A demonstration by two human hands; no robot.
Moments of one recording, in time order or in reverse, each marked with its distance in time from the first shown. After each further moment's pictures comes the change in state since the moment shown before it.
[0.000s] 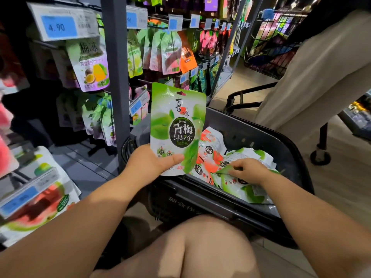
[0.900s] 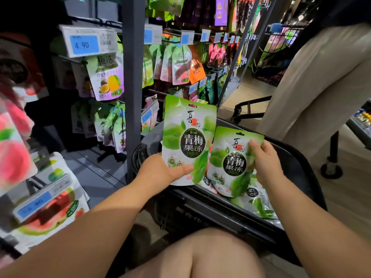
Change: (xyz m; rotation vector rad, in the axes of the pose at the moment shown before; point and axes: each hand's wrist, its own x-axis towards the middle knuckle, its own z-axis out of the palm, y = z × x) left_hand 0.005 -0.005 -0.003 -0.030 -0.038 0.041; right_hand 0.014 -0.037 -0.023 1.228 0.623 0.019
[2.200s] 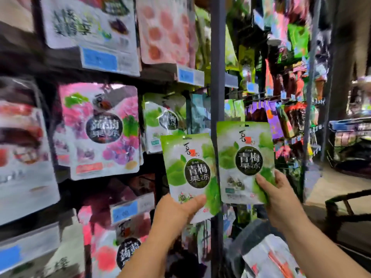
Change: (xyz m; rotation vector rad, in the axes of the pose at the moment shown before) left_hand -0.053 0.122 -0.176 -0.172 0.519 0.103; right_hand -0.052 -0.207 0.148 0.727 -0.502 -0.240
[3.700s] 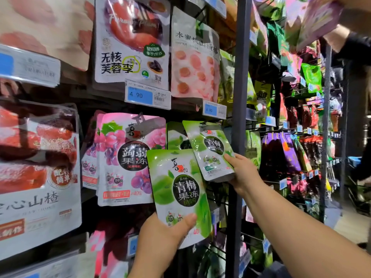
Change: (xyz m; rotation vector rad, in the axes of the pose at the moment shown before) left_hand -0.003 0.037 -0.062 0.022 0.265 0.089; right_hand 0.103 -0.039 0.168 -0.043 -0.143 0.097
